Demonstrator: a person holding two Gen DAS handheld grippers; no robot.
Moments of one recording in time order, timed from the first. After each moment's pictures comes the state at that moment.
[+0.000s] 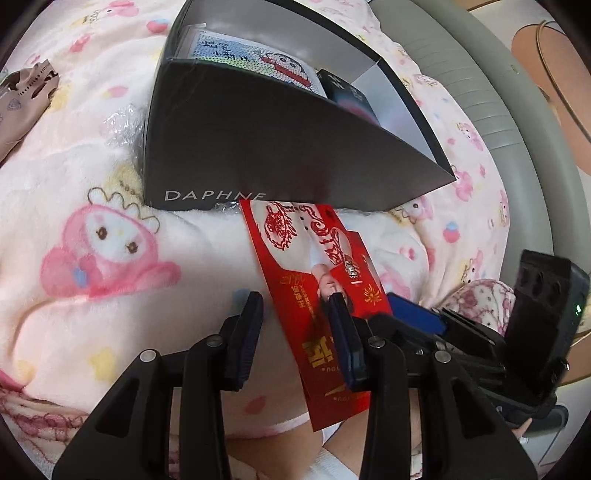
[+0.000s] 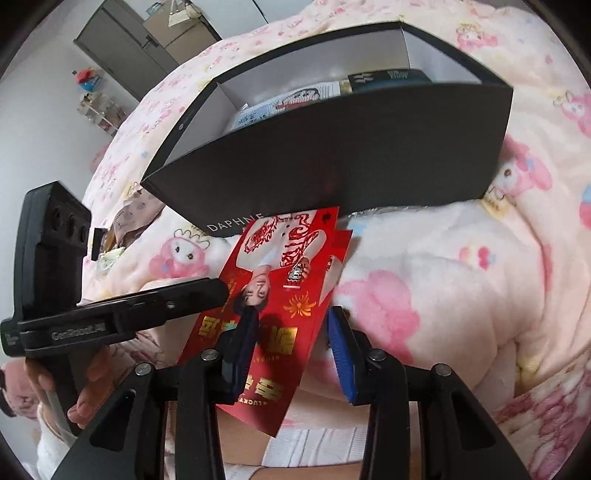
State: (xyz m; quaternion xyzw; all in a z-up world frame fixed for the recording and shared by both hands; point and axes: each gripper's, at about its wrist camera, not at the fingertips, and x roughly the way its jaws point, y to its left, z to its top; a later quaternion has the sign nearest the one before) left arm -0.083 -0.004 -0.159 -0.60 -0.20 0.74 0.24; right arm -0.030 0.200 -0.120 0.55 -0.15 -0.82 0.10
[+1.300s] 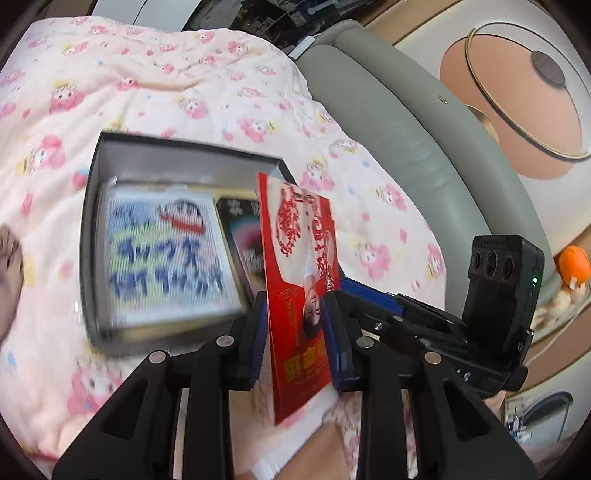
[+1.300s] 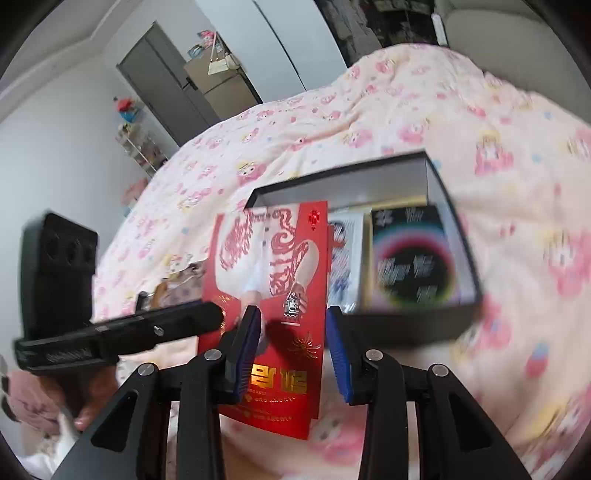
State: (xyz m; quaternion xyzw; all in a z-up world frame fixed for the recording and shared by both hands) left arm -0.148 0.021 -0.031 -0.48 -0.21 0.80 0.31; right arm -0.099 0.241 -0.011 0.44 -0.14 -0.88 0.14
